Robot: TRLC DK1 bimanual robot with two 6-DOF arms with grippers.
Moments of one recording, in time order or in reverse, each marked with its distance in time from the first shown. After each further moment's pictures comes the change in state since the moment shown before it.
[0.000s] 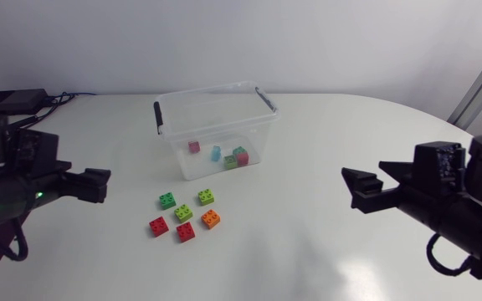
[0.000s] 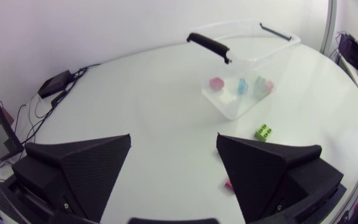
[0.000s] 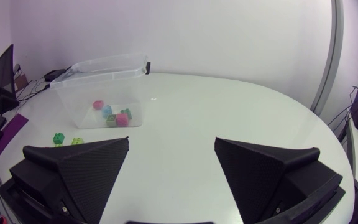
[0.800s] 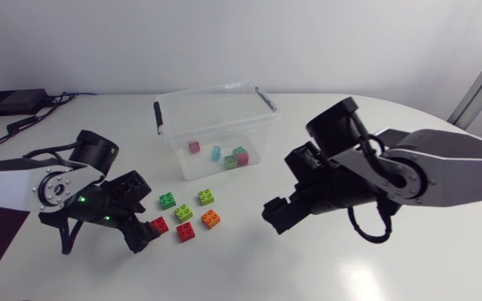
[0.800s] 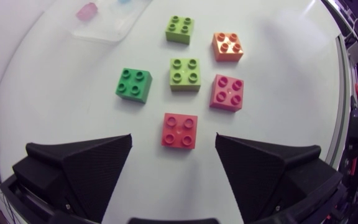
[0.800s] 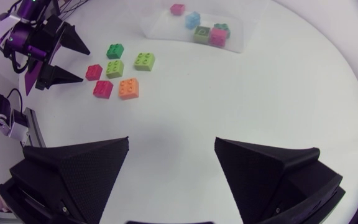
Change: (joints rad) left arm -0.116 0.575 0.087 -0.079 0.279 0.470; right arm 0.321 0.647 0.424 -0.376 -0.187 -0.022
